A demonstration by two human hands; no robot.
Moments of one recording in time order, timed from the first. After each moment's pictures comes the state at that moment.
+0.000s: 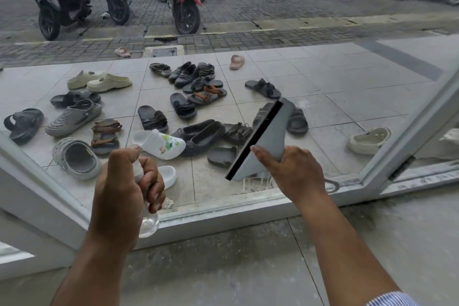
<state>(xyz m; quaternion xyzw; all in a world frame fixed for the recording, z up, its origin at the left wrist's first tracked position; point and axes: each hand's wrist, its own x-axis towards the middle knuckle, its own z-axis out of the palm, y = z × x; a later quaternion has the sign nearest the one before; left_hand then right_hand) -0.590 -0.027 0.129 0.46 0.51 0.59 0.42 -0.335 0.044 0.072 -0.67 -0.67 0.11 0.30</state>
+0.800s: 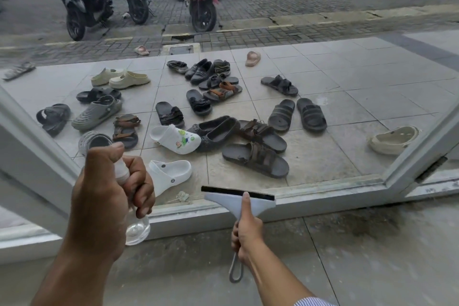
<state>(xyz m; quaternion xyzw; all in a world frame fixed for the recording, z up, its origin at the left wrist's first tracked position) -0.613 -0.051 0.139 0.45 0.52 0.59 0.43 -0.447 0.000 -0.080 -0.62 -0.15 0.64 0.43</state>
